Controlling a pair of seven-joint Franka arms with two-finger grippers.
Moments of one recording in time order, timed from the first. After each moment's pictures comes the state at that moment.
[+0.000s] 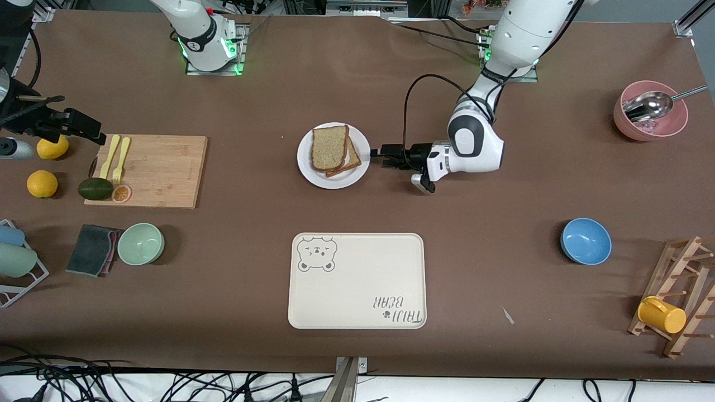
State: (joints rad) left arm -0.50 0.57 -0.05 -2.13 -1.72 2.16 0.93; right arm -0.01 0.04 0.00 -1.59 0.03 1.57 0.03
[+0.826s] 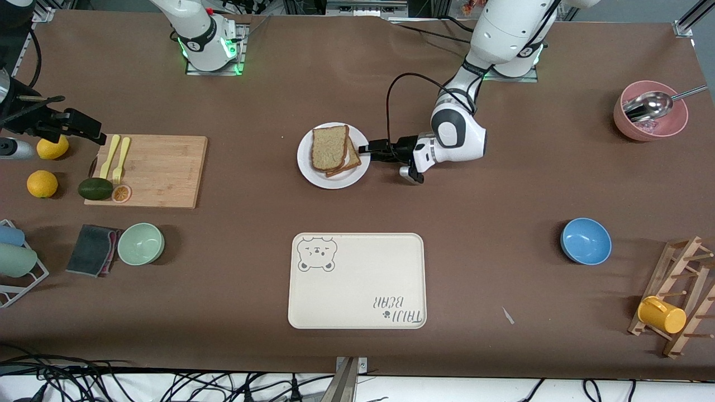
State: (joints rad) left arm -0.60 0.60 -0.05 -2.14 -1.89 2.21 1.00; right arm -0.01 0.04 0.00 -1.59 0.03 1.57 0.03
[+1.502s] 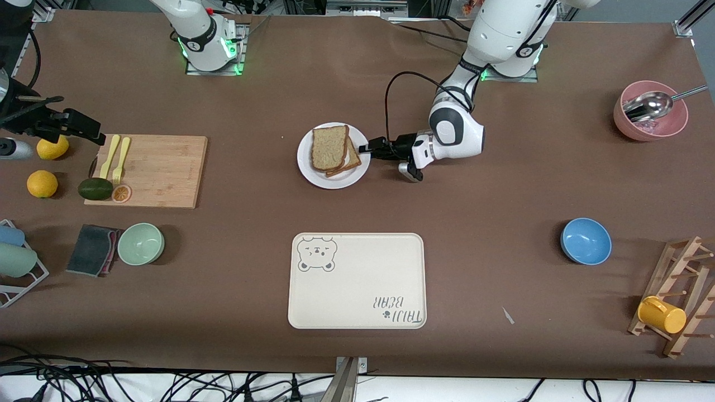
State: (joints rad) left arm -0.61 0.61 -0.05 -2.15 -1.90 2.22 1.05; right arm -0.01 0.04 0.00 -1.59 0.03 1.57 0.03
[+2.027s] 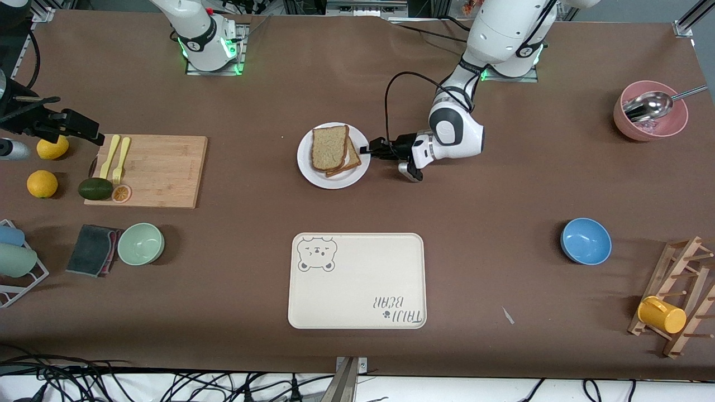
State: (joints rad) left arm -0.61 0.61 -0.05 -2.15 -1.90 2.22 1.05; right arm -0.01 0.04 -0.01 -1.60 0.04 1.57 0.03
